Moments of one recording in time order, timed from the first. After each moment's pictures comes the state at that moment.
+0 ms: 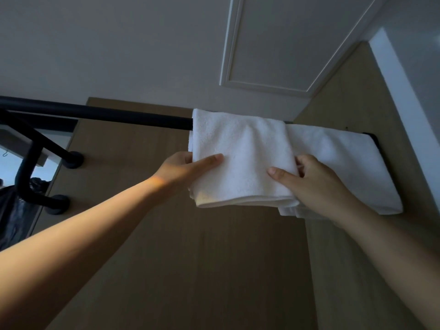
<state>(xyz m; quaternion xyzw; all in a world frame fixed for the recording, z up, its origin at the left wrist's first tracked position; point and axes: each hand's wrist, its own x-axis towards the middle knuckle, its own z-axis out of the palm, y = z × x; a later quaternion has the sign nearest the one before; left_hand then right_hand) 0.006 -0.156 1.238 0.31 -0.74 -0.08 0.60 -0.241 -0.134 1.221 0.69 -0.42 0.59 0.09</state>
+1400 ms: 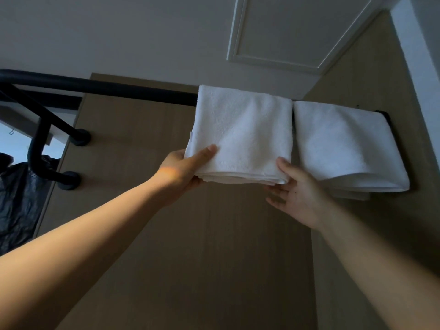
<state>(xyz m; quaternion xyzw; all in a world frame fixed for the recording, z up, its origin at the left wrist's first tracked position) 0.008 -0.168 1.204 0.20 -0.65 -0.28 0.67 -0.220 -0.178 1.190 0.60 -0.22 0.64 -0.42</state>
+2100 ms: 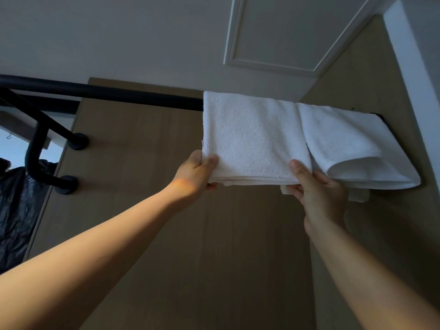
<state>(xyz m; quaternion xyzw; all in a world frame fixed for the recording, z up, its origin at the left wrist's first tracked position) -0.011 -0.181 1.201 0.29 -0.69 -0.12 0.65 -0.224 -0.182 1.175 0.44 -0.14 0.86 -0.19</state>
